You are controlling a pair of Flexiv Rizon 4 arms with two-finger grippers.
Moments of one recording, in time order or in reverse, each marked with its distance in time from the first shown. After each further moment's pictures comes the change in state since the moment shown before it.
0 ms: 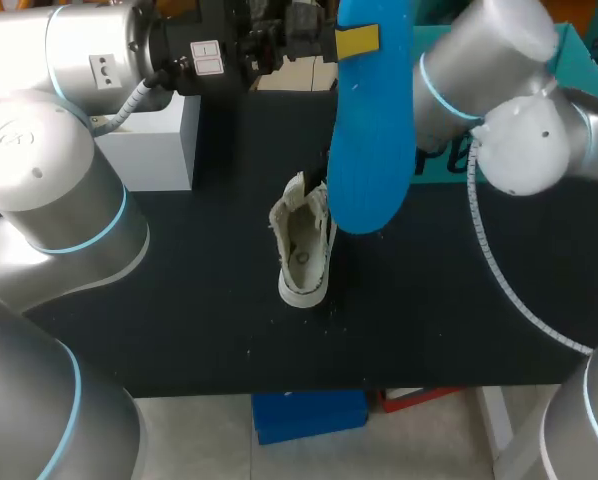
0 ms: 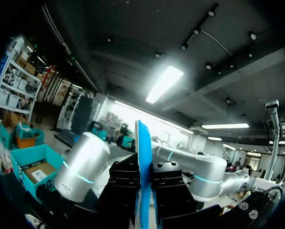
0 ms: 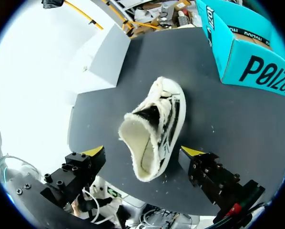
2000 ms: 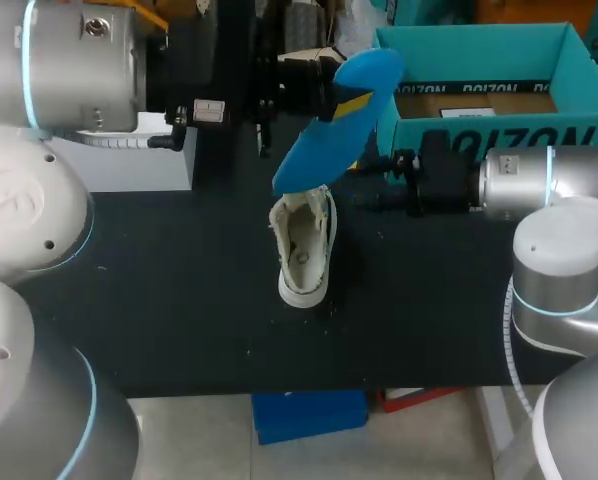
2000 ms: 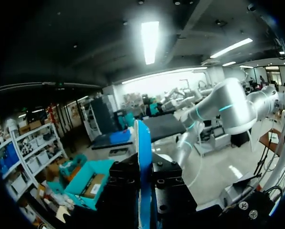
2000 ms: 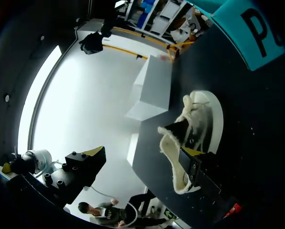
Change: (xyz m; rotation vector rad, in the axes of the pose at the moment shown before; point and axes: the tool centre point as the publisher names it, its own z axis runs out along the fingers) left arm -0.010 0.044 -0.015 -0.355 -0.288 0.598; right arm -0.004 0.006 -0.029 -0.233 0.700 0.144
